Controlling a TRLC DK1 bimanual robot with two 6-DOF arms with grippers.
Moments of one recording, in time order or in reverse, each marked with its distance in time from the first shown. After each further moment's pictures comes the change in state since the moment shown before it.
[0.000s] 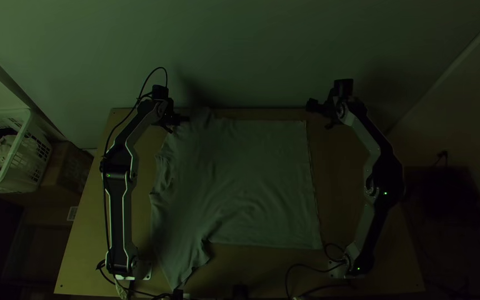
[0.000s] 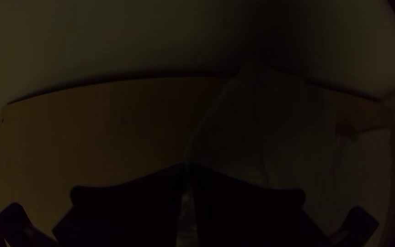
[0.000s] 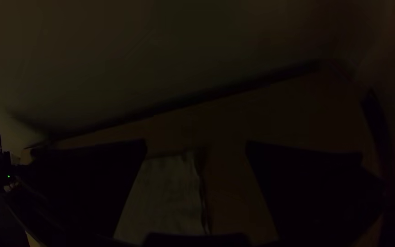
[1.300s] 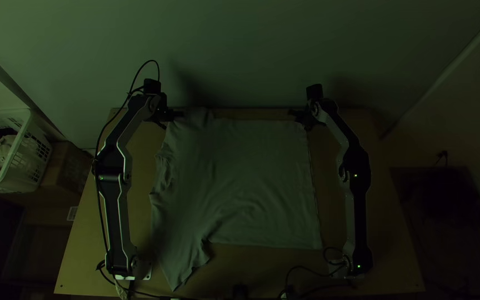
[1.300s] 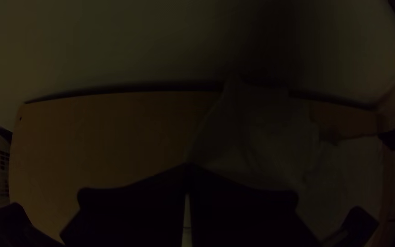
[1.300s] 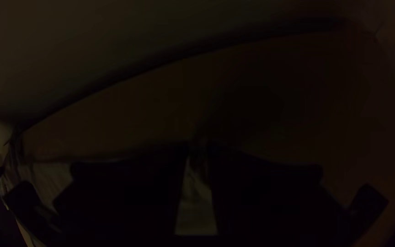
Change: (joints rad) left arm 0.029 -0.082 0.000 -0.063 0.000 -0.007; right arm 0.088 0.356 0.364 -0.227 0.067 0.082
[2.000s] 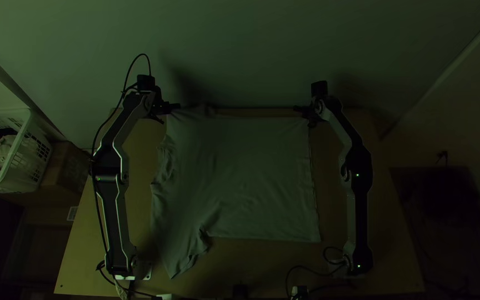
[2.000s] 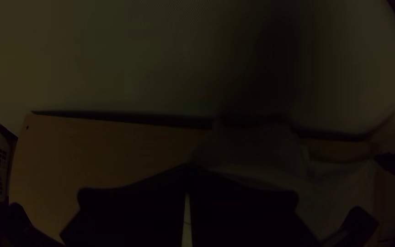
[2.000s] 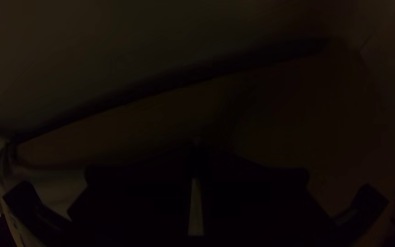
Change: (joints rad) left arm 0.026 -0.016 0.009 0.108 0.008 -0.069; right arm -0.030 0.002 0.037 0.040 0.083 -0.043
